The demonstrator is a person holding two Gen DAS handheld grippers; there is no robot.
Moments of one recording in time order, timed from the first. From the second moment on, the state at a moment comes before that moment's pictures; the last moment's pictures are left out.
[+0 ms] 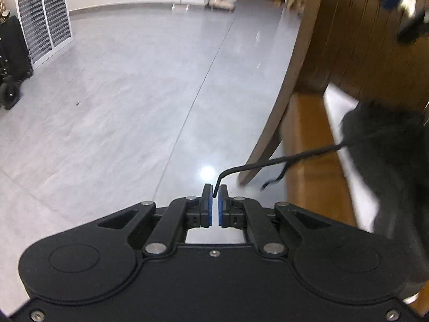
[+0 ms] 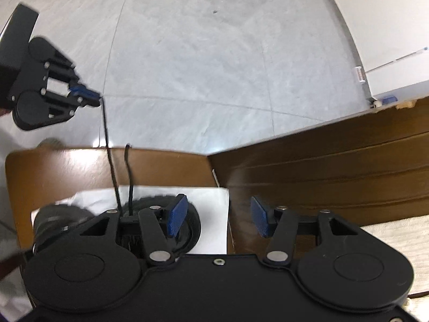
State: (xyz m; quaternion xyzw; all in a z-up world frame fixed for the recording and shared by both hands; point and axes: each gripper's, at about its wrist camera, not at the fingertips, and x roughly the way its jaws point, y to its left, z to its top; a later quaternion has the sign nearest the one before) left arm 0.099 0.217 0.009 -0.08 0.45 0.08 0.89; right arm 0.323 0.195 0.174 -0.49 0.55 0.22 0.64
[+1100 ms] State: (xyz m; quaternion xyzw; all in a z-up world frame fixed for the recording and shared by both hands) left arm 0.054 0.291 0.019 -0.46 0.37 0.07 0.80; right arm 0.311 0.209 0.047 -0.46 0.57 0.29 0.61
